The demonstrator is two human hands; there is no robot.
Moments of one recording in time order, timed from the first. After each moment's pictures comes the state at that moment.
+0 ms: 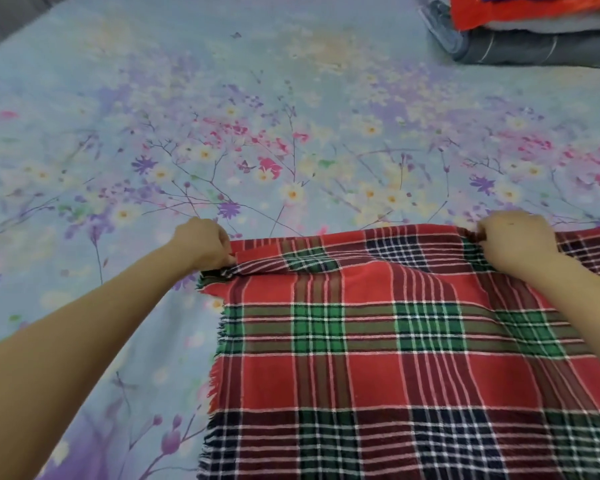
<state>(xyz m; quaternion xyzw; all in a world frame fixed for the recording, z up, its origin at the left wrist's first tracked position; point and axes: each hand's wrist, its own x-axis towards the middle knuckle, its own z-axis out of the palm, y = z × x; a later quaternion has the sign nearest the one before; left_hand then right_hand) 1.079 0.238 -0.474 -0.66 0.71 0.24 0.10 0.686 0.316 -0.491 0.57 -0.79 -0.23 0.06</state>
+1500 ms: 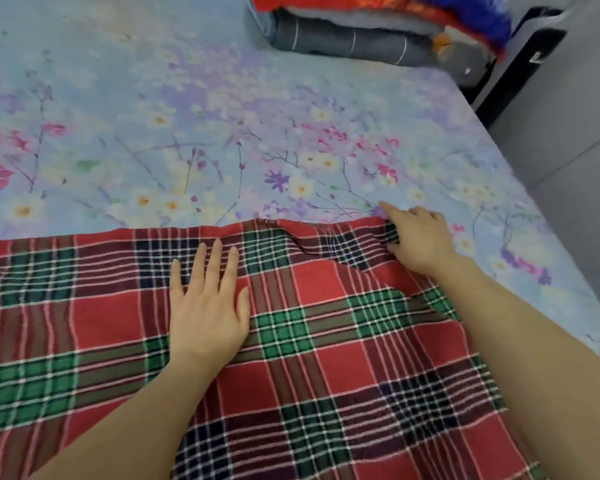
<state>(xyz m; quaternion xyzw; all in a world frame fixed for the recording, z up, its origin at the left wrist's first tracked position) 0.806 0.350 -0.567 -0.52 0.85 0.05 -0.04 0.499 0.388 -0.481 0.56 -0.82 -0.13 -0.01</state>
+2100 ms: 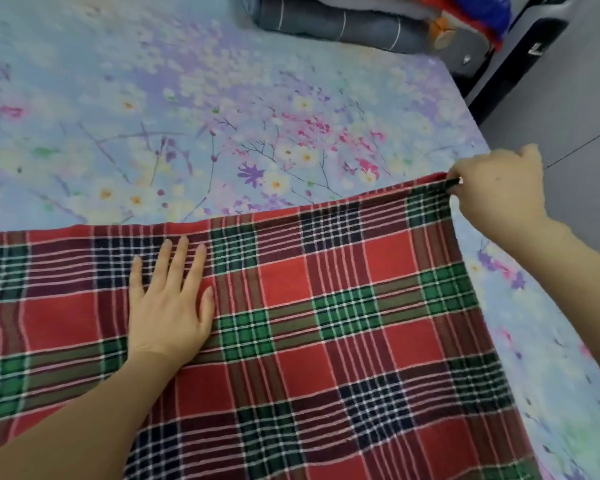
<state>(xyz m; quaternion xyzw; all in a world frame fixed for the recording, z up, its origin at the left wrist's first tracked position) 0.805 0.354 -0.571 -0.52 0.85 0.03 -0.04 0.424 0.403 -0.394 0.55 -0.79 -0.15 0.21</state>
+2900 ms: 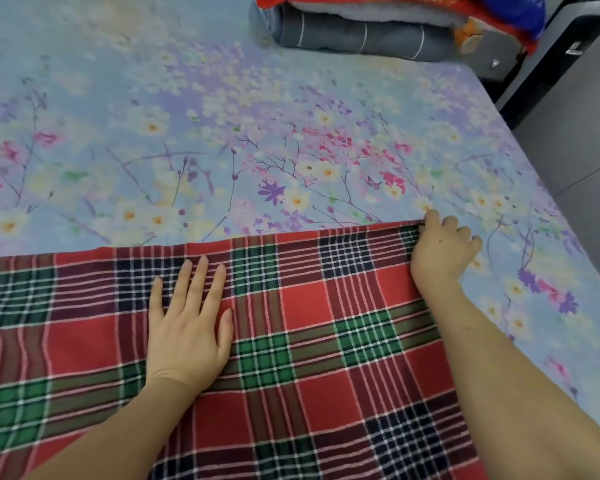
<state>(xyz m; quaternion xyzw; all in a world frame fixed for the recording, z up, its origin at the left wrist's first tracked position) 0.805 0.350 -0.577 -0.52 0.85 0.02 -0.04 0.453 0.371 -0.529 0.36 -0.93 0.00 0.12</state>
